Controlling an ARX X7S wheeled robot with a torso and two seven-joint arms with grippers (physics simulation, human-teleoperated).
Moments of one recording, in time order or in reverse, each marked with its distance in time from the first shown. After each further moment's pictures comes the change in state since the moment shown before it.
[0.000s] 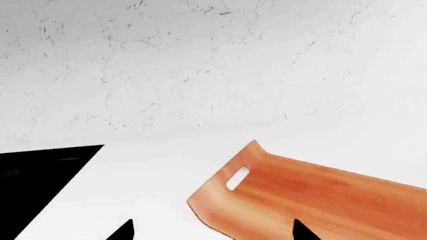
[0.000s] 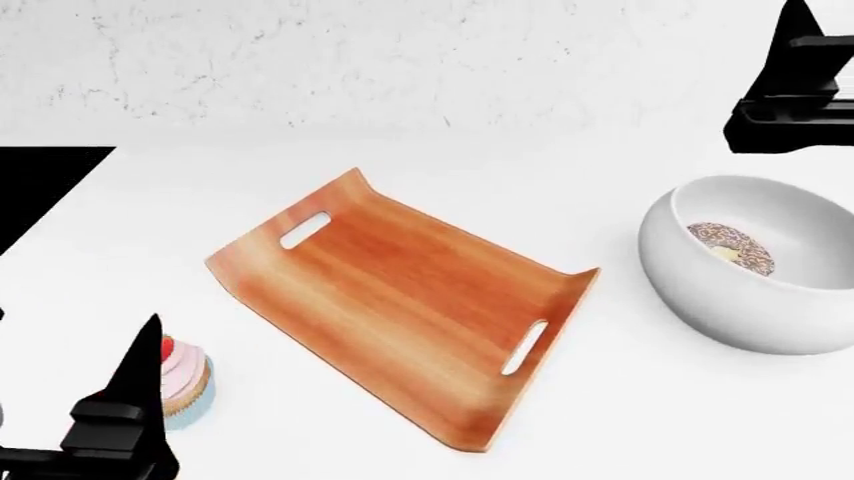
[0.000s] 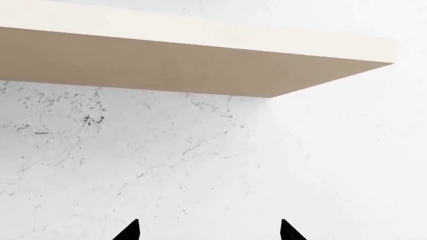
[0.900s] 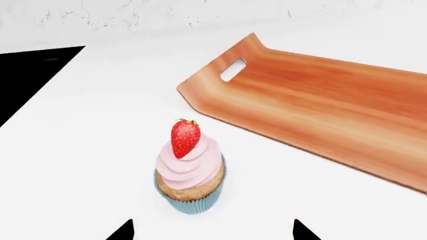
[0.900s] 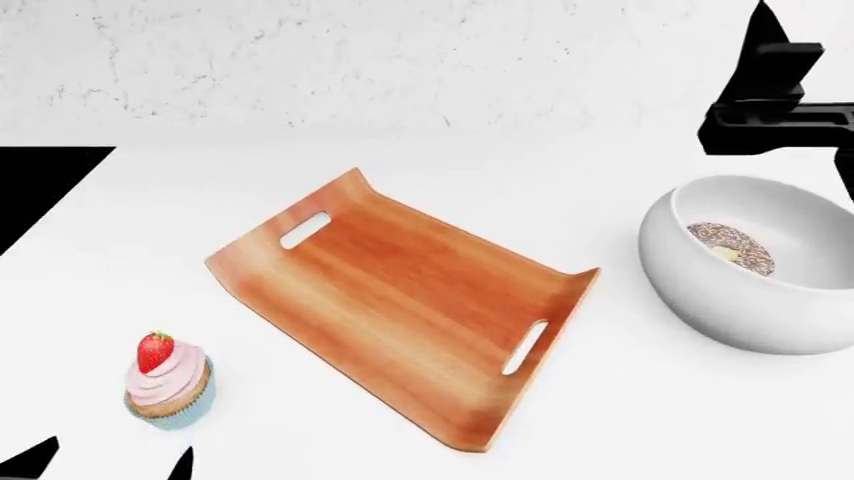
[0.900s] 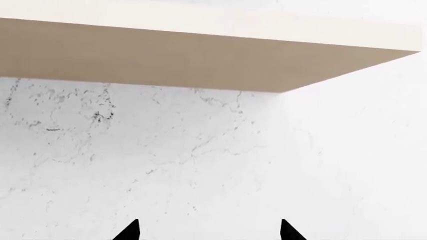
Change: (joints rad) left arm 0.404 0.116 -0.127 0.006 -0.047 -0.142 -0.018; right arm -0.008 -0.030 -0.043 0.018 -0.053 -0.028 -0.038
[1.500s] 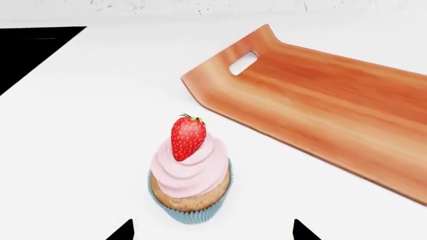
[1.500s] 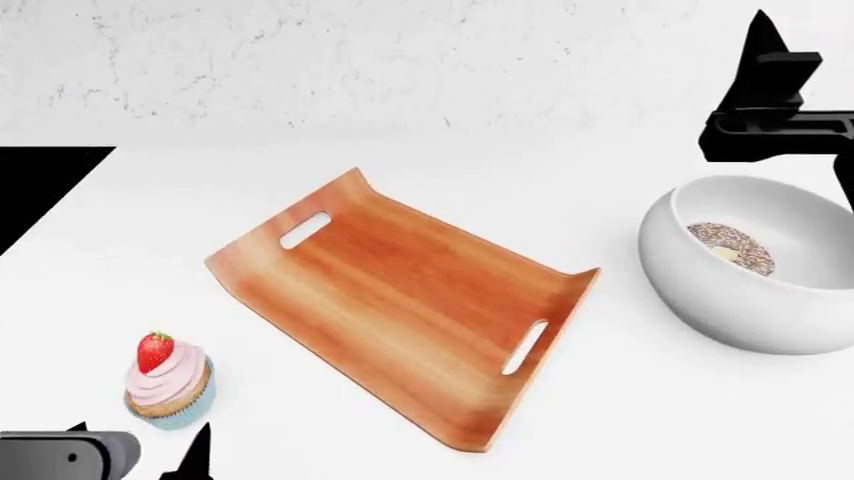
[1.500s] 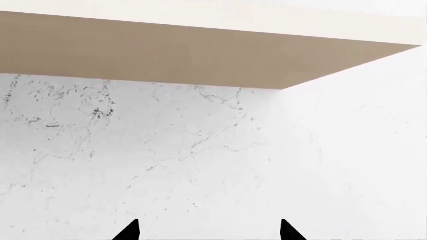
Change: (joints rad) left arm -0.040 0.104 0.115 -0.075 0.243 -0.051 0.093; right arm -0.029 0.013 0.005 -0.001 -0.010 -0.020 -0.019
